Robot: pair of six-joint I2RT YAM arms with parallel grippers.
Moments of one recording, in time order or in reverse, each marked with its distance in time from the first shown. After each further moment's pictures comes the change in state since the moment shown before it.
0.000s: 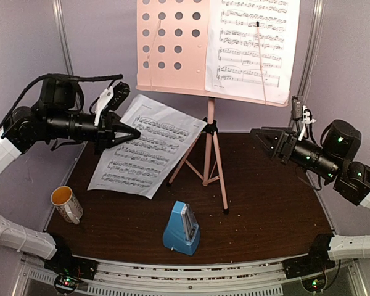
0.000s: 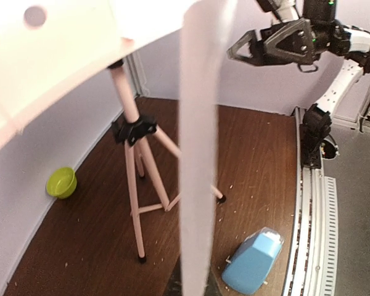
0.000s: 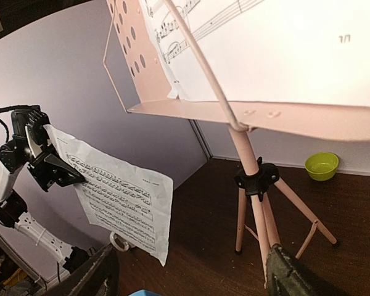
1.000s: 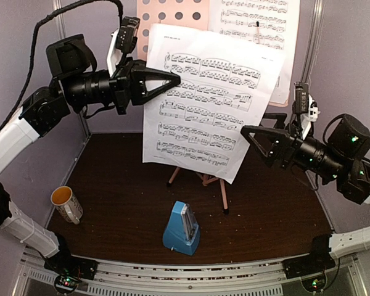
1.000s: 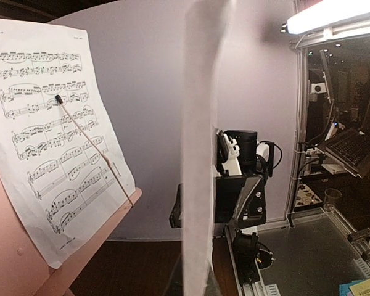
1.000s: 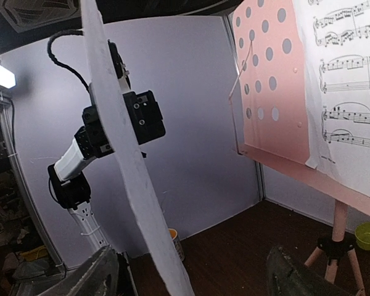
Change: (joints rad) left arm -0.180 0.234 0.276 0.494 0.266 -0.257; right arm 0.277 0.065 0.097 0.151 0.040 -0.194
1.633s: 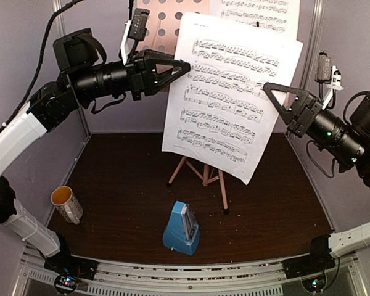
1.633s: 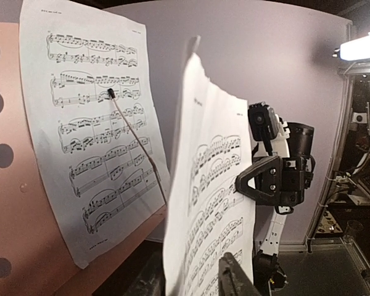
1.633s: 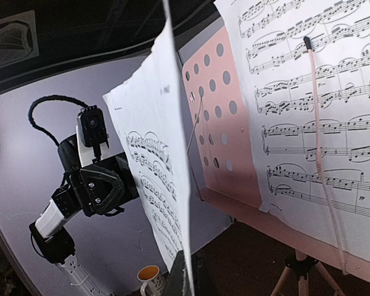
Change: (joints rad) left arm -0.020 0.071 0.077 0.026 -0.166 -0.115; right arm 0.116 0.052 0.240 -0.114 0.308 0.008
